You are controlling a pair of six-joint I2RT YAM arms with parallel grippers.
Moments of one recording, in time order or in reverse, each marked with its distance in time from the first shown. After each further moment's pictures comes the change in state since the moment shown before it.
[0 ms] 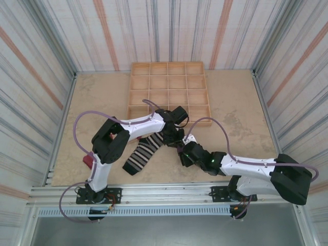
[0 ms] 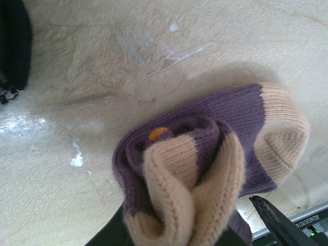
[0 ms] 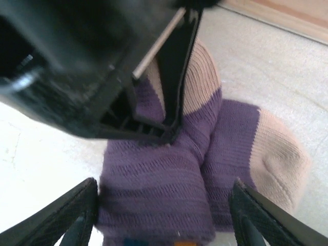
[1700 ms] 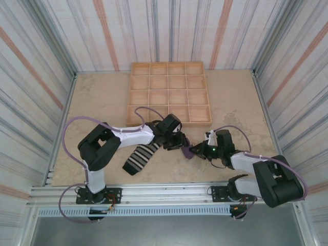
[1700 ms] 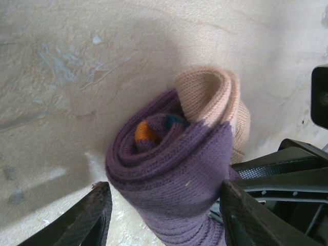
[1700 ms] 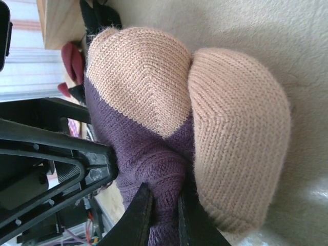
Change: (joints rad) left arm -0.015 -0.179 -0.381 0.560 0.013 -0.023; right arm -0.751 0.083 -0.226 0.393 -1.090 0.425
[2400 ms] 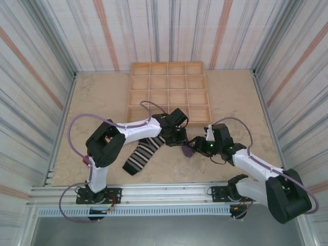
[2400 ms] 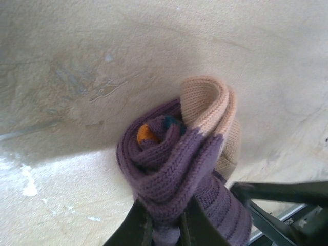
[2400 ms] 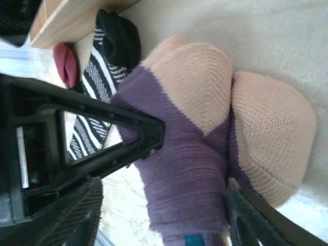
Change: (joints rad) left arm -0.006 0.102 0.263 -0.334 -0.051 0.005; right arm 0.133 -0.207 0.196 -0.441 0.243 -0.103
